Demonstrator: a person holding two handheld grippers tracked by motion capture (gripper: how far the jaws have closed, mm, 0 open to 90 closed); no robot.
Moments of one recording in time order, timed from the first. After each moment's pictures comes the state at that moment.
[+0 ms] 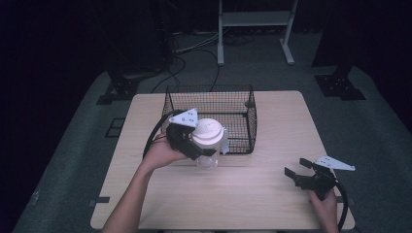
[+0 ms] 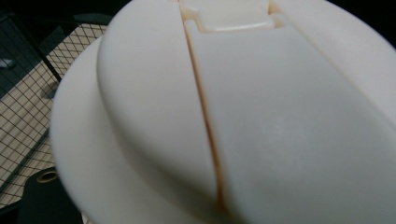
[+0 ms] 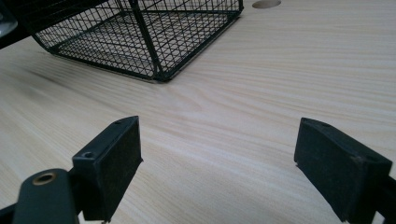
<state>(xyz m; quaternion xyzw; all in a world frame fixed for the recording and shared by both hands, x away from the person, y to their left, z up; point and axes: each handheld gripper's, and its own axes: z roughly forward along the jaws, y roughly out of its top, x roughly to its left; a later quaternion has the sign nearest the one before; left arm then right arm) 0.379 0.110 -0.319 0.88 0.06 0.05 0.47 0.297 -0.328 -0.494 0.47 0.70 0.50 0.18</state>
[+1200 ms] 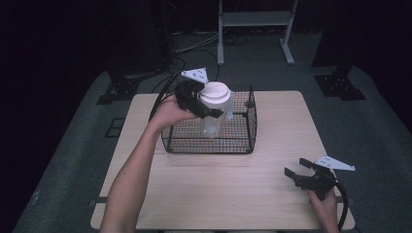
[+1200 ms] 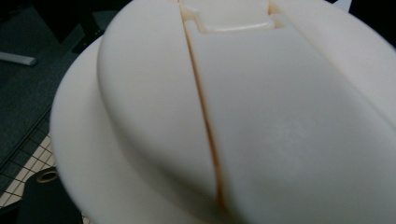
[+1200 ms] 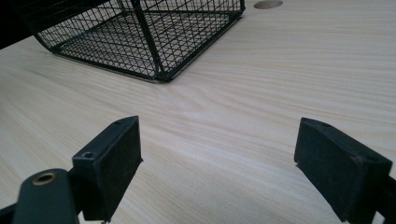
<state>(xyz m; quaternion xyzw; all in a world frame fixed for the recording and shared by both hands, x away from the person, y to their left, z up) 0.460 0.082 -0.264 0.89 0.08 0.06 0.44 0.297 -0.328 -0.494 0.46 0.70 0.51 0.18</state>
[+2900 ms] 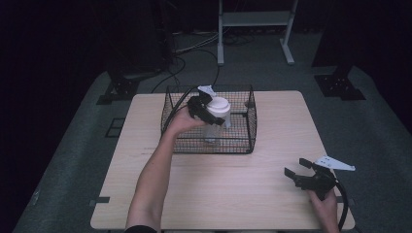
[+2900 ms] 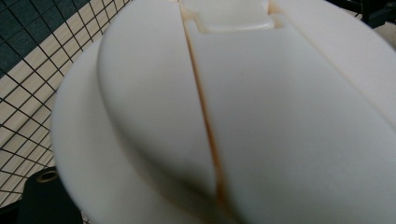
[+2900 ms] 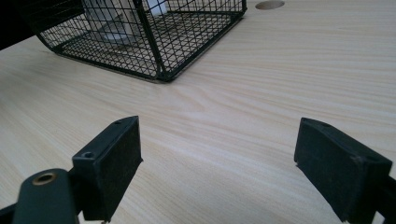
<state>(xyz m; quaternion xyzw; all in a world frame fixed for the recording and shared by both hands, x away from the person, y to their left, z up) 0.524 0.069 -0.377 0.90 0.17 0.03 0.40 0.296 -0.328 -0.494 0.46 0.71 0.51 0.18</state>
